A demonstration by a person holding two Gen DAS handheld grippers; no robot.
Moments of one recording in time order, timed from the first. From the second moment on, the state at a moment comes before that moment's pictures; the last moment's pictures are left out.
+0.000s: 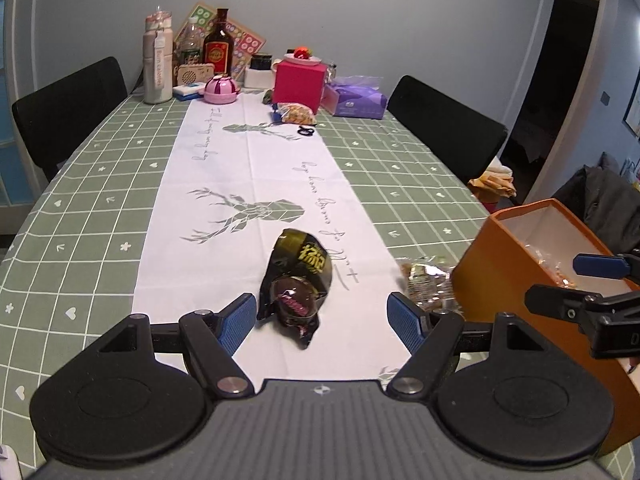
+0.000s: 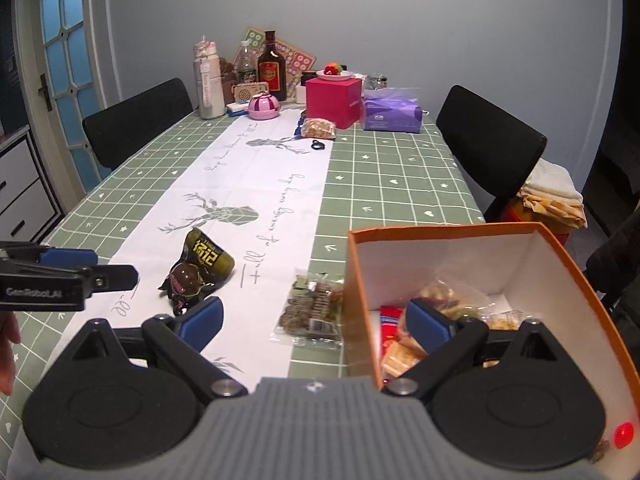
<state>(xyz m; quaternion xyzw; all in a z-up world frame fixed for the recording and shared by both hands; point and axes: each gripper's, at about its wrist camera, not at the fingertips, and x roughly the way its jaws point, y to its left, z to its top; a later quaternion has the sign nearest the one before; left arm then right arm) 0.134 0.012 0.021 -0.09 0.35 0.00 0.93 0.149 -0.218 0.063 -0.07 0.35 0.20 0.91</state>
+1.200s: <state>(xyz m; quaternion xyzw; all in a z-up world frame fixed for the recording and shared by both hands) 0.195 0.031 -0.057 -0.05 0.40 0.01 0.92 0.211 -0.107 -0.008 -0.19 0.37 0.14 0.90</state>
